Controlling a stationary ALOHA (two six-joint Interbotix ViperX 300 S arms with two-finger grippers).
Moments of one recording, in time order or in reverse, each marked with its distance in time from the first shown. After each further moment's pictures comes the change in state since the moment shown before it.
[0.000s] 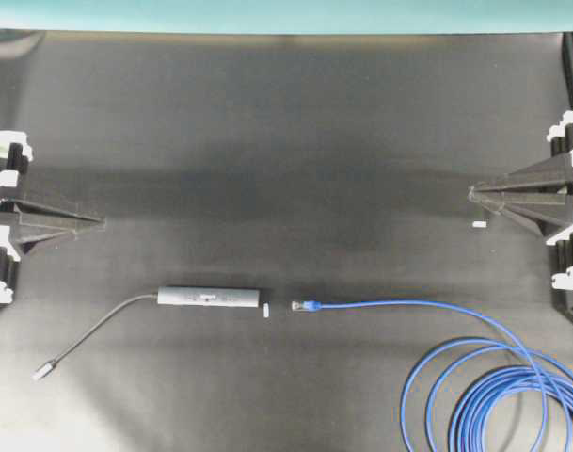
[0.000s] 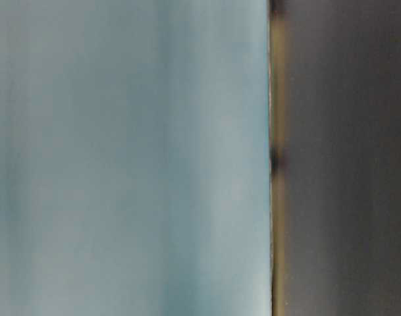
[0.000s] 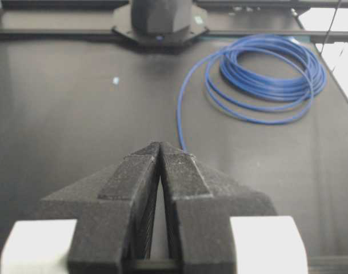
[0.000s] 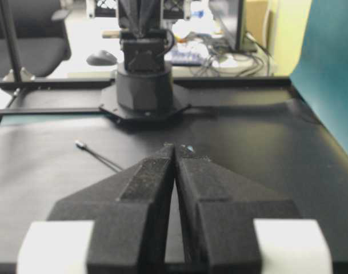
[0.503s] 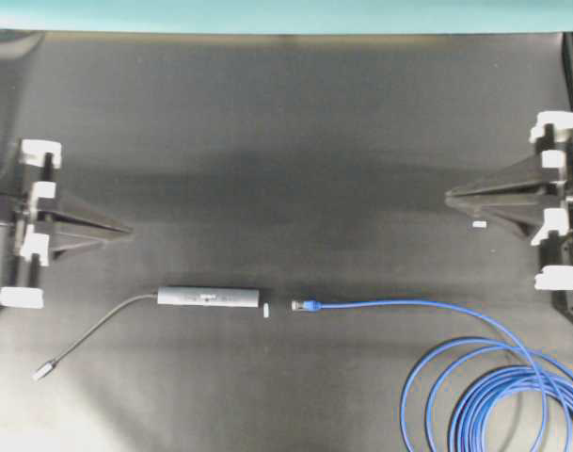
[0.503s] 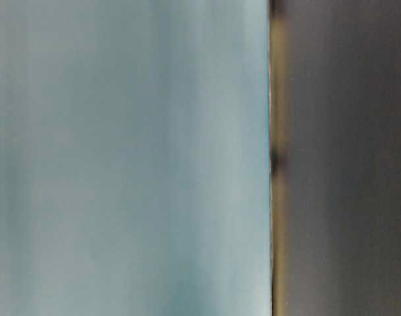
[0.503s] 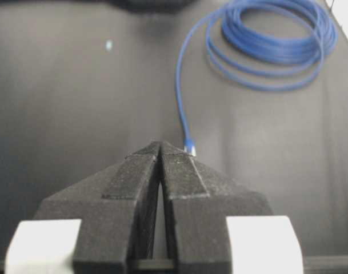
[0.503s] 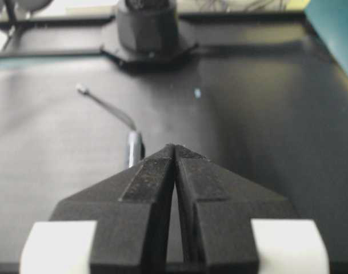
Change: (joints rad) left arm -0.006 0.212 -0.040 0.040 -0.091 -0.014; right arm 0.015 0.106 -0.117 0.021 0.219 0.002
